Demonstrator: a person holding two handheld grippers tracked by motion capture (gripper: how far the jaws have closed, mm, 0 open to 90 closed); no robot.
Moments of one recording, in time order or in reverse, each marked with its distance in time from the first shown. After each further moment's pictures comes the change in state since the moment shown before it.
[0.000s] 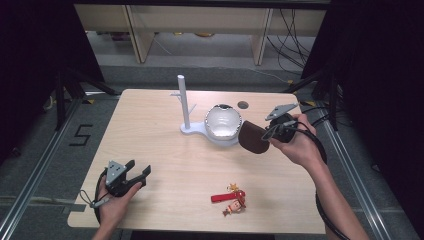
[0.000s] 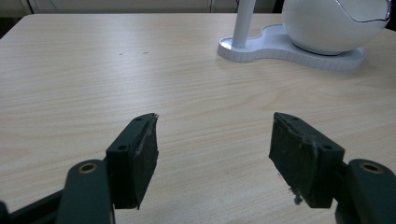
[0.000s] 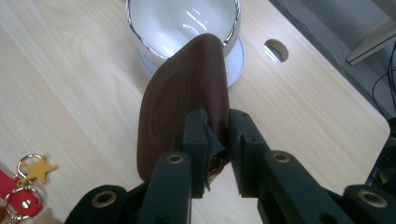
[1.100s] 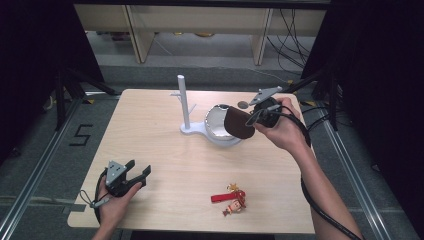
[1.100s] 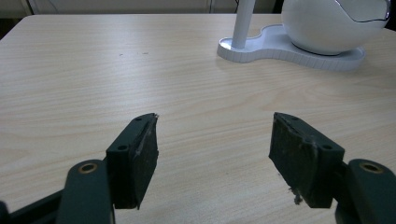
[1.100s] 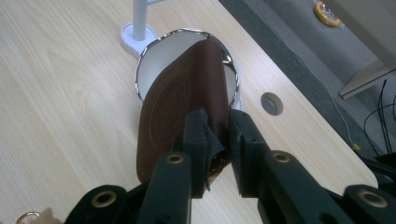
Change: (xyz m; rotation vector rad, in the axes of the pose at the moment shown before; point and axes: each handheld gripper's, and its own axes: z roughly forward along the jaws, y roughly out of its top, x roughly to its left) left arm 0.000 0.000 0.000 -0.001 0.001 0.002; right arm 0.006 0.056 0.004 -0.085 -0.028 -0.060
